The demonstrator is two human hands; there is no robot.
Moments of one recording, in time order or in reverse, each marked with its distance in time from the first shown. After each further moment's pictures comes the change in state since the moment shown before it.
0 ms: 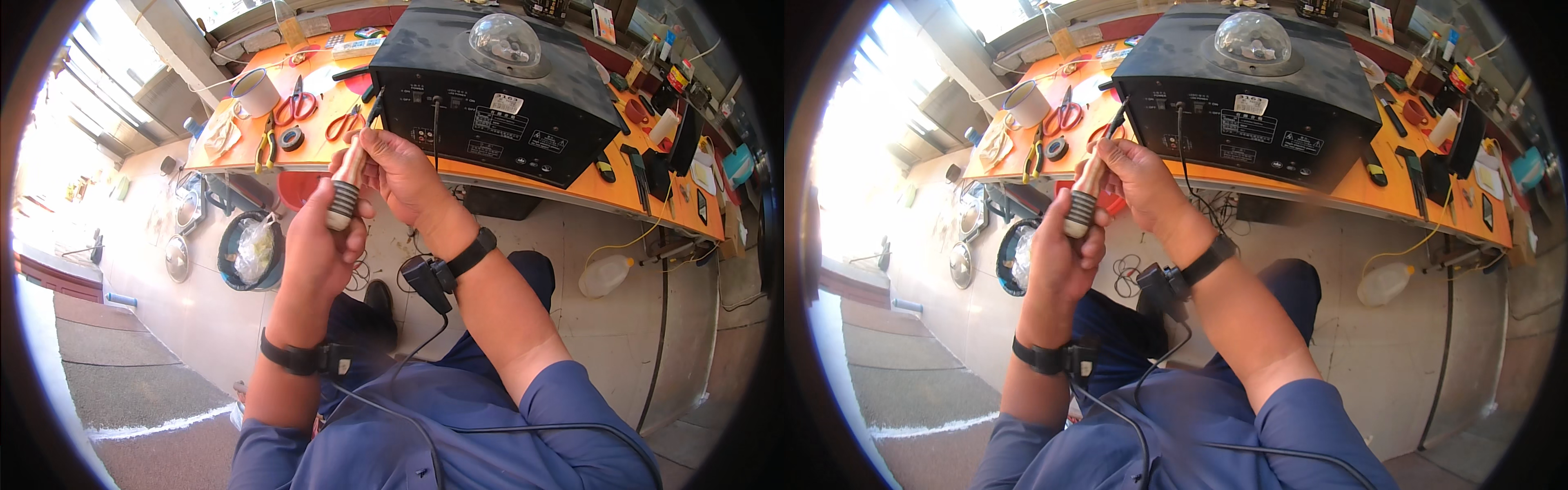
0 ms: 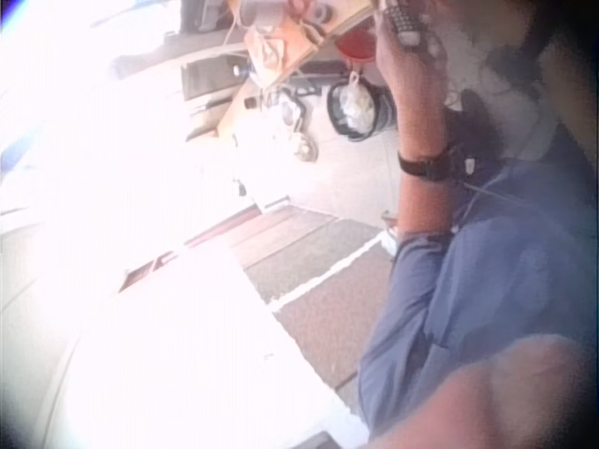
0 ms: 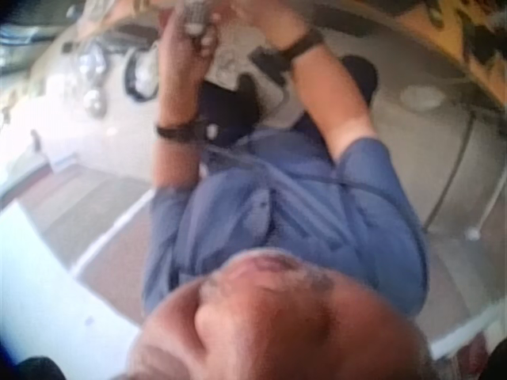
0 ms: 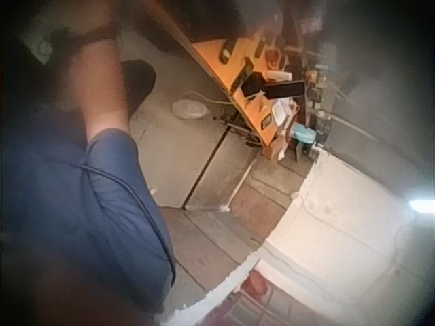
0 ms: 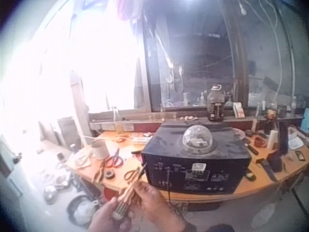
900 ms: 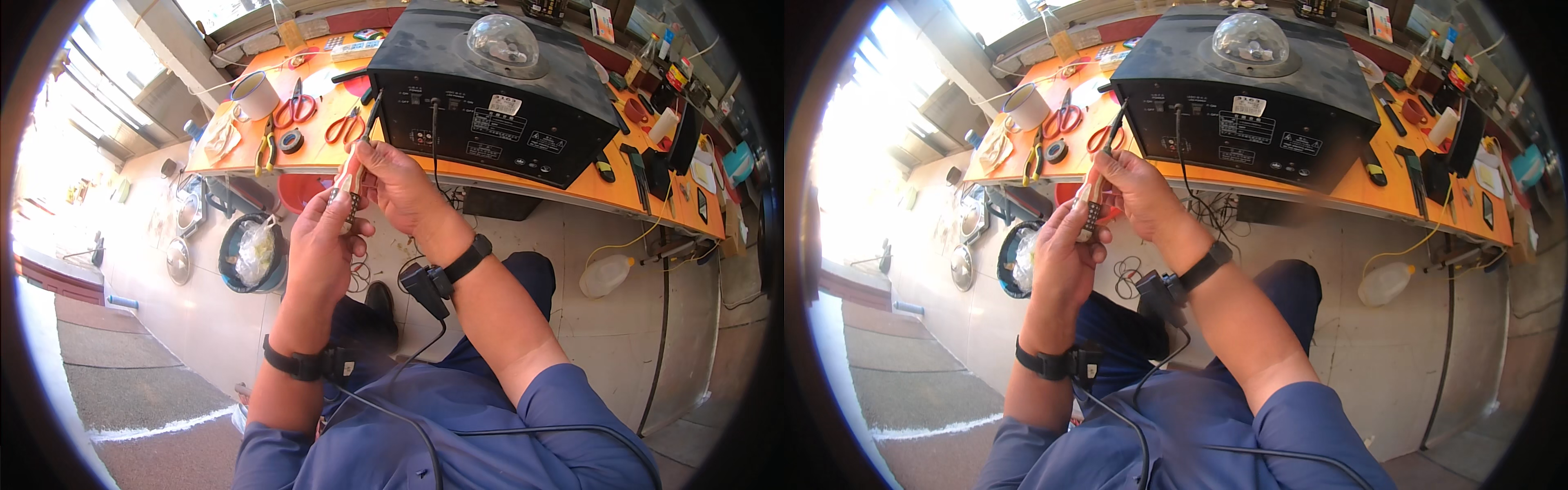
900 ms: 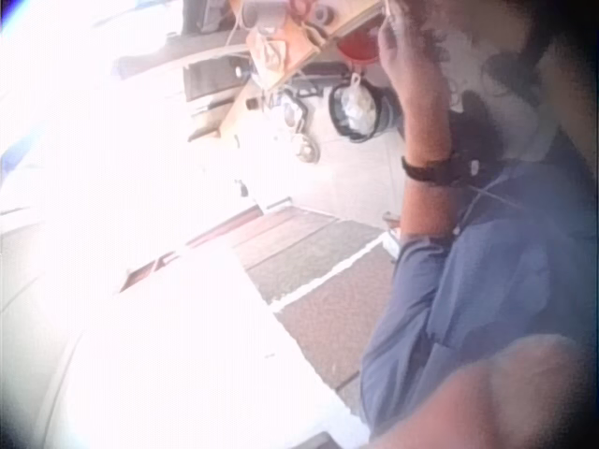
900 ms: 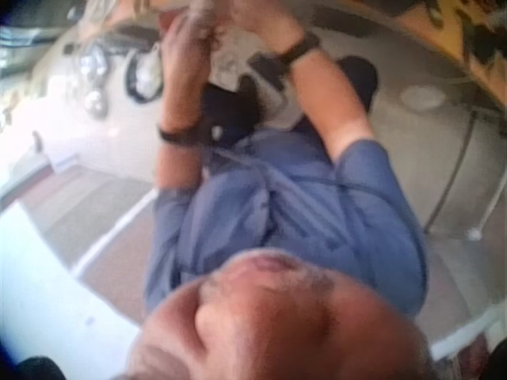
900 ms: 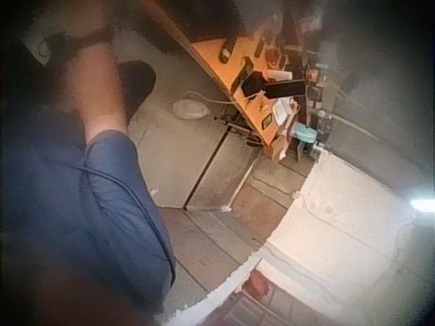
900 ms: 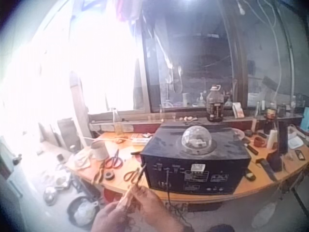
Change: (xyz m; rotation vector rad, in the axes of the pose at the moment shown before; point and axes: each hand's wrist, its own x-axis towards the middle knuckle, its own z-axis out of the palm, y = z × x) left_hand -0.004 -0.011 0.005 0.152 0.084 0.146; right_hand -0.009 0.005 -0.001 -0.043 0.072 0.068
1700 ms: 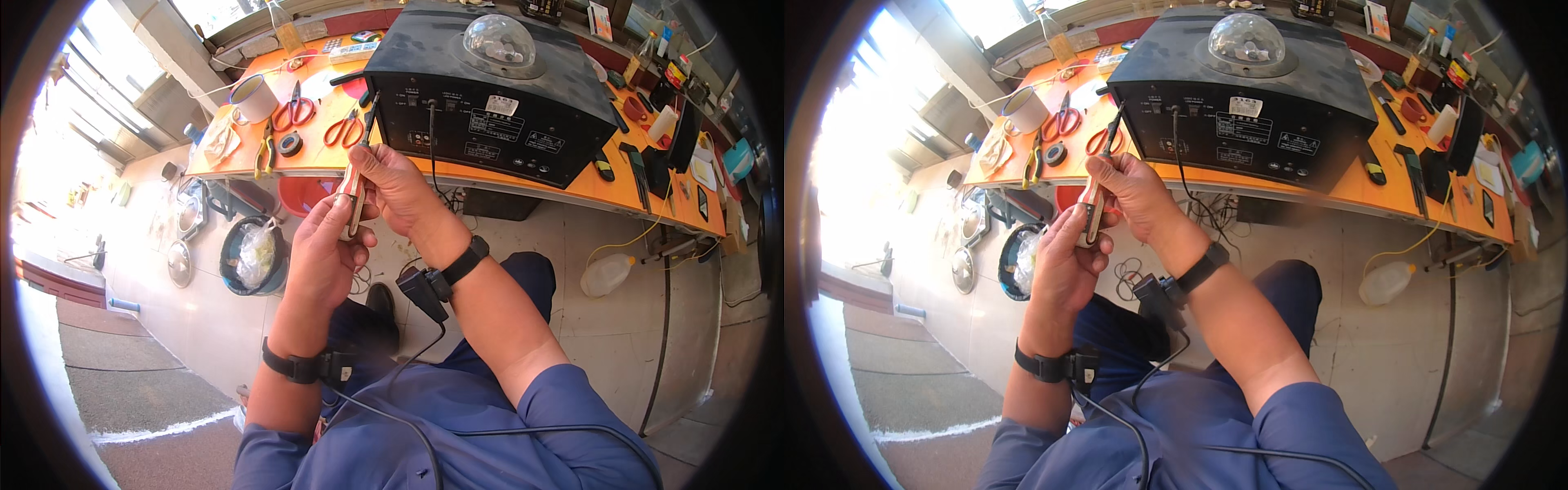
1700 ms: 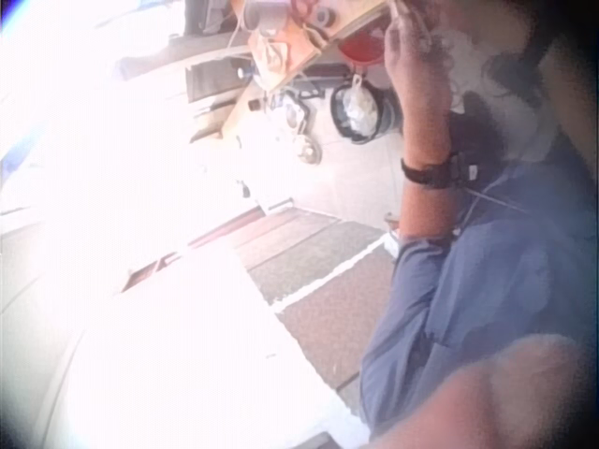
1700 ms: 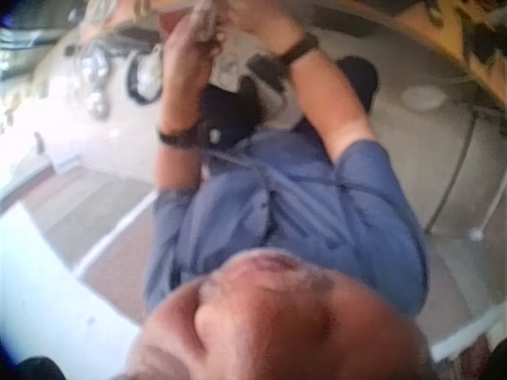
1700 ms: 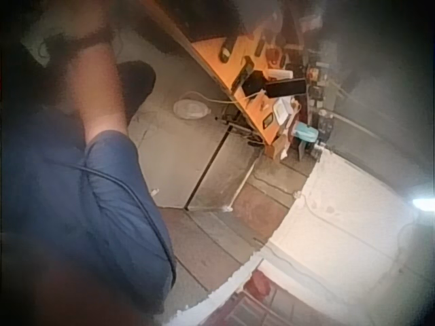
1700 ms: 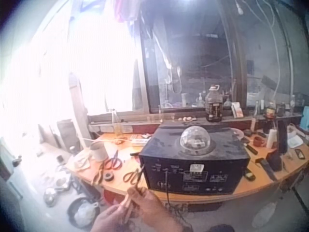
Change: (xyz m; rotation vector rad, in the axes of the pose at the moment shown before) left_hand -0.002 0.004 0.002 -0.052 -0.050 -0.087; right_hand 0.001 -0.006 0.000 0.041 -0.069 0.031
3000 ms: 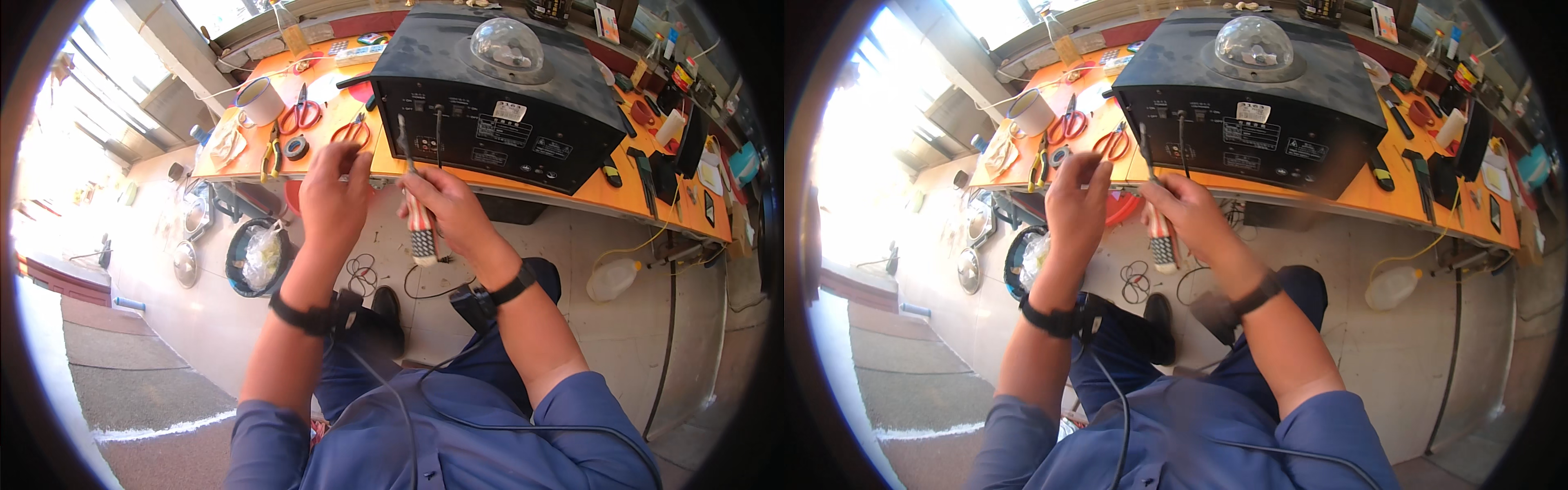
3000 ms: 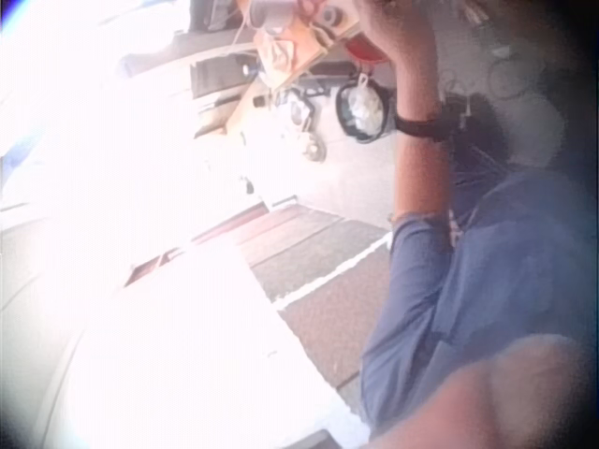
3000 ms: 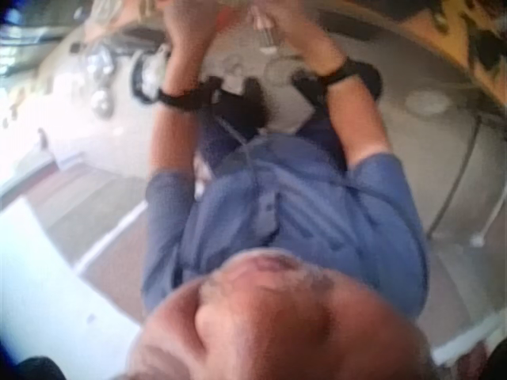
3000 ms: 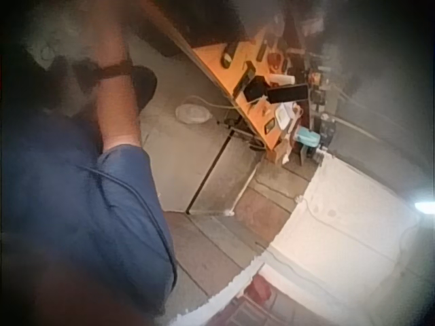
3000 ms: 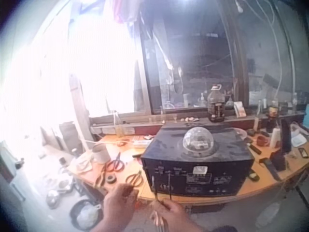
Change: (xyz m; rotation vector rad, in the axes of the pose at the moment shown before) left_hand 0.076 -0.001 0.008 0.940 0.198 0.864; right_hand -0.055 -0.023 -0.026 -0.505 0.225 -0.027
